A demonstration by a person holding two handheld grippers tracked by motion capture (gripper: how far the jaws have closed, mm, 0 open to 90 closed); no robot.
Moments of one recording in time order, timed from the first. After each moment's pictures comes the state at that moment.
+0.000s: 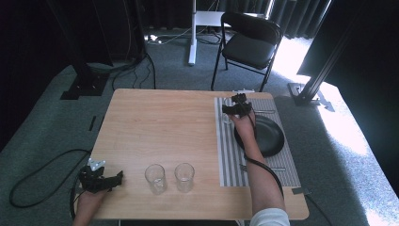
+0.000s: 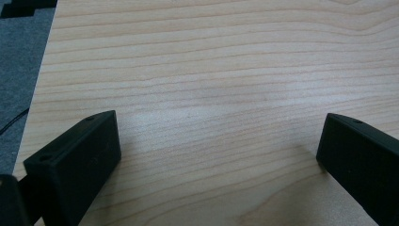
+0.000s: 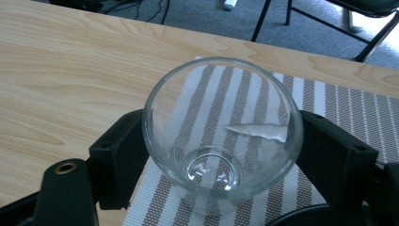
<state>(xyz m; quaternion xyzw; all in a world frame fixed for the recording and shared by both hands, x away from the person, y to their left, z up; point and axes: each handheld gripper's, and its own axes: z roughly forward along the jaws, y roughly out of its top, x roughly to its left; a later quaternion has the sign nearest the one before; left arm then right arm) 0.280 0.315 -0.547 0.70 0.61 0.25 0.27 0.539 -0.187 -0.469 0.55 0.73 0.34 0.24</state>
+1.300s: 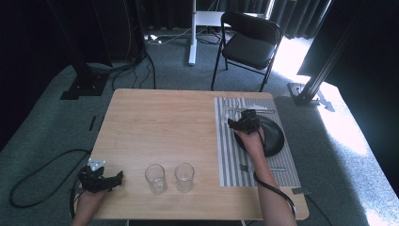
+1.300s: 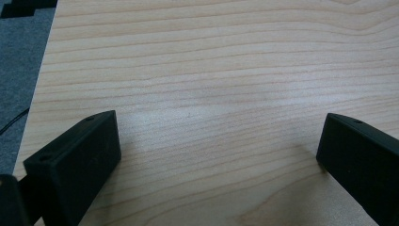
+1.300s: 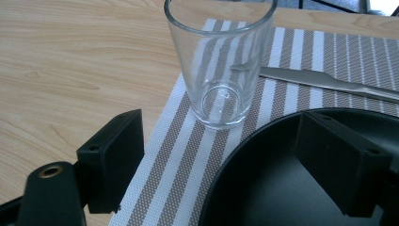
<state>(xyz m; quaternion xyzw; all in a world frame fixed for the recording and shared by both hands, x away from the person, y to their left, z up) 0.280 0.316 -0.547 0.70 0.61 0.25 0.27 0.470 -0.214 -0.477 0.55 0.72 0.37 0.21</state>
